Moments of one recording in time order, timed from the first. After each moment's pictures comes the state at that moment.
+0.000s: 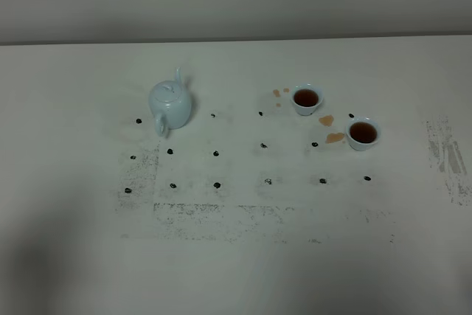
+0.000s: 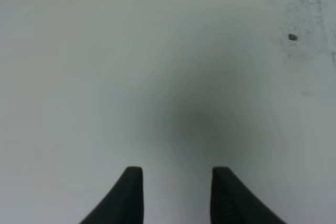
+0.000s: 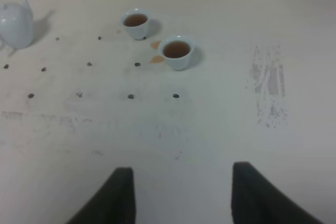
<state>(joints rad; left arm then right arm) 0.05 0.49 -0.68 0.05 1.02 0.12 -0.08 -0.01 -0.52 0.21 1.10 -0.07</state>
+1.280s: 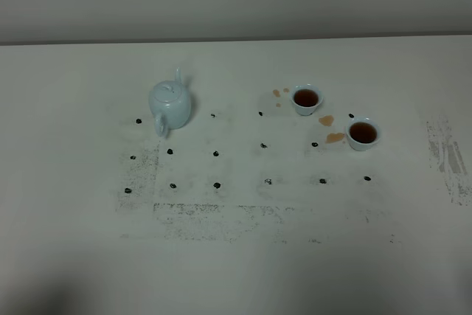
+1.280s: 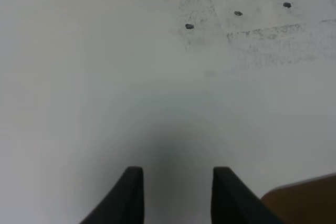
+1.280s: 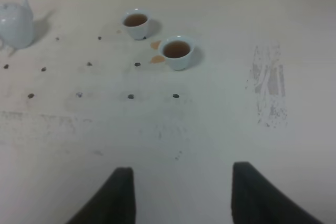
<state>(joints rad) 0.05 0.07 -0.46 -0.19 1.08 0.29 -0.08 -0.01 -0.52 0.21 1.10 -0.07</state>
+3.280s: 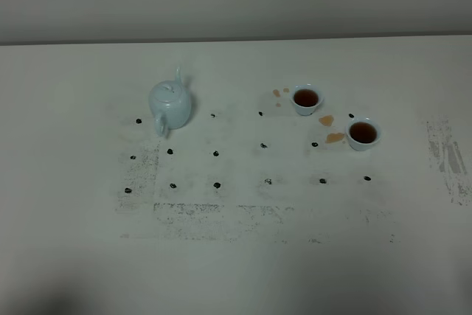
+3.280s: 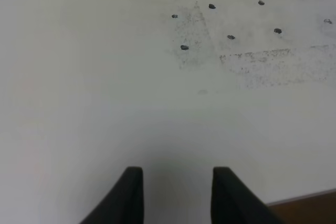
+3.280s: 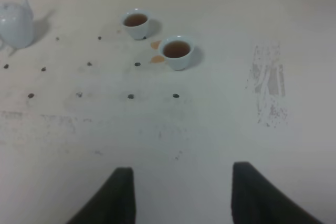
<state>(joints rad) 0.05 0.00 -0.46 -0.20 1.08 0.25 -0.08 -0.01 -0.52 0.21 1.10 -0.07</state>
